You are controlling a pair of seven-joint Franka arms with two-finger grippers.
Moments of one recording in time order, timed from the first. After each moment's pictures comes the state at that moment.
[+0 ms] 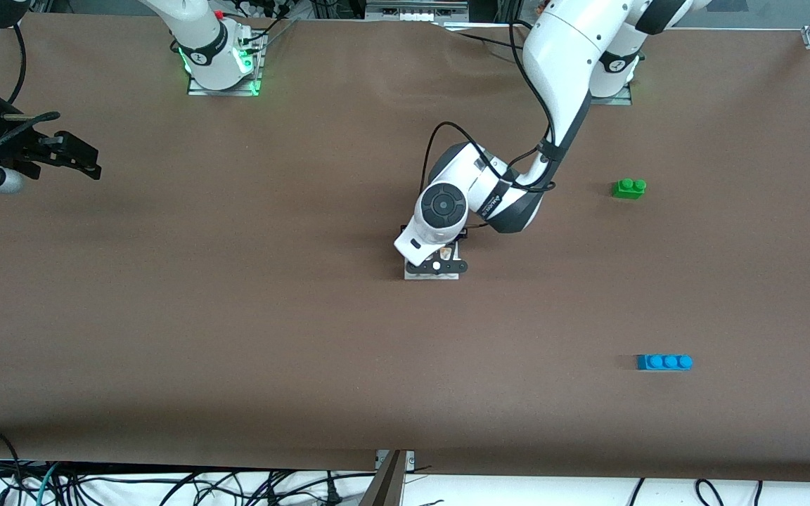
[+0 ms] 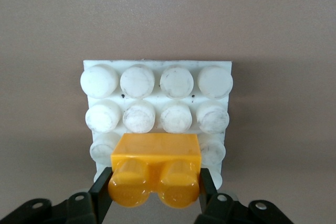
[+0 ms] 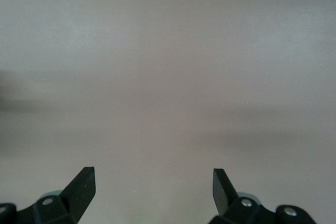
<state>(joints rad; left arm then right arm) -0.62 0.79 -0.08 -1.41 -0.12 2.04 -0.66 0.21 0.00 -0.17 -1.64 -0.02 1.60 0.02</state>
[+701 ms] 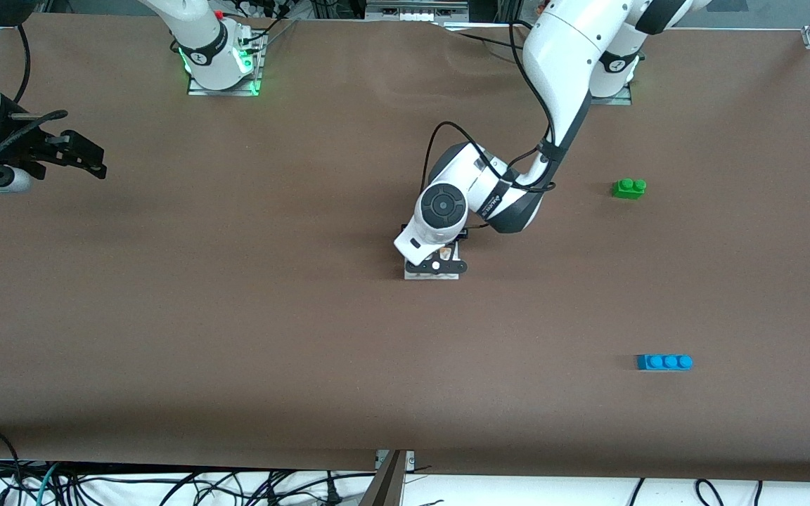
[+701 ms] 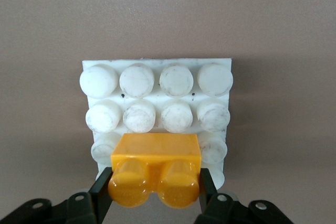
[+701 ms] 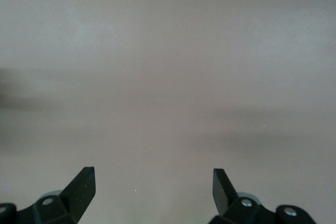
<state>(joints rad) -0.62 0.79 -0.08 -1.41 -0.12 2.04 -0.63 0.23 0.01 -0.17 -1.64 -0.02 1.60 0.02</state>
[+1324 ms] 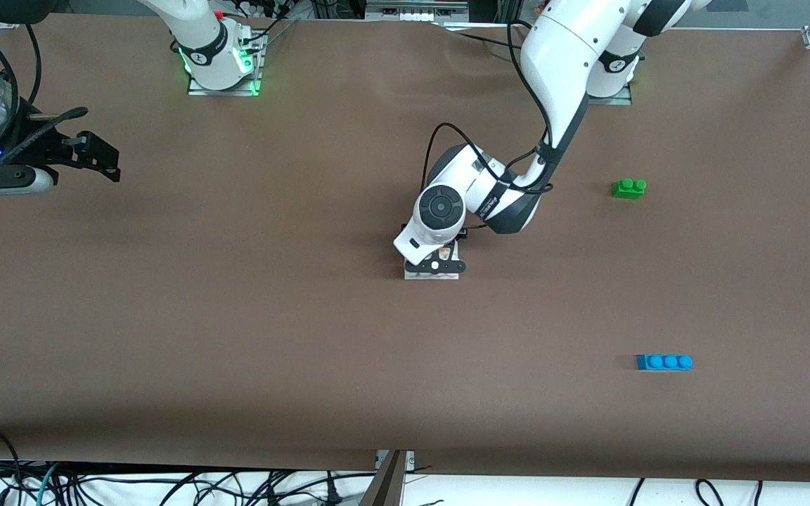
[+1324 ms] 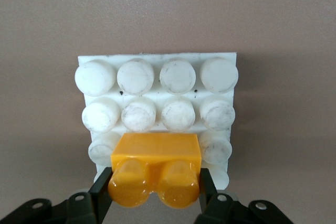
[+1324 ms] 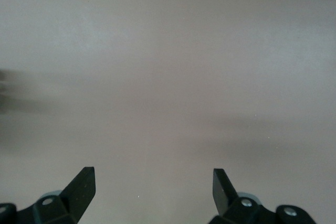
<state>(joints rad) -0.63 0.80 -0.08 -1.41 -0.12 2.04 -0.63 0.27 0.03 -0.16 -1.60 -0.02 1.61 0.02</state>
